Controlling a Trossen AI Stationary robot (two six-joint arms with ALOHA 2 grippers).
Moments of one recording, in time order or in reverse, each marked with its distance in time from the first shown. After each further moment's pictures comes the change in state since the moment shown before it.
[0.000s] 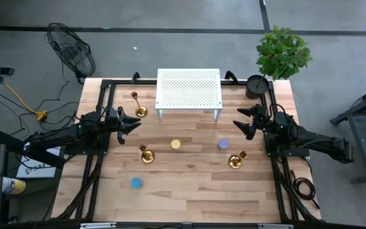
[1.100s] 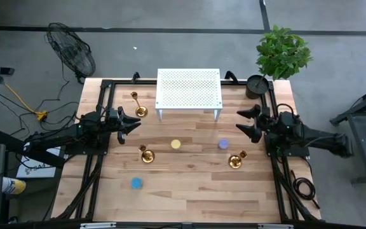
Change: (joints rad) left arm 0.000 0.000 0.000 0.000 0.000 0.000; right arm 0.117 0.000 0.087 0.008 -0.044 0.043
